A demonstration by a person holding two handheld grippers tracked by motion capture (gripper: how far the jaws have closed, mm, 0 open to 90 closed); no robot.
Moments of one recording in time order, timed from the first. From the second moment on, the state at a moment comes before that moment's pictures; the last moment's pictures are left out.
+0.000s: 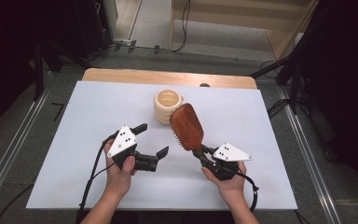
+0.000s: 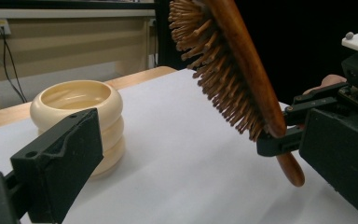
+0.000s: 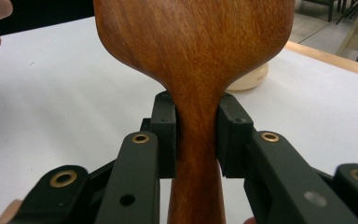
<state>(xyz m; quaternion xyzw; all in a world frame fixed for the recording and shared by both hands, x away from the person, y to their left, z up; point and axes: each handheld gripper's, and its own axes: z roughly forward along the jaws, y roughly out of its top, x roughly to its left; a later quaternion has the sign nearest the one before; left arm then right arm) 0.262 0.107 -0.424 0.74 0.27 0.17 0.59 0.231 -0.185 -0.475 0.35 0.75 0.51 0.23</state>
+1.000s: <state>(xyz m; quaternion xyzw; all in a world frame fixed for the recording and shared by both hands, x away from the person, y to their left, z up) 0.268 0.069 -0.416 0.73 0.29 0.13 0.60 0.219 -0.155 -0.474 0.32 0.76 0.52 0.23</state>
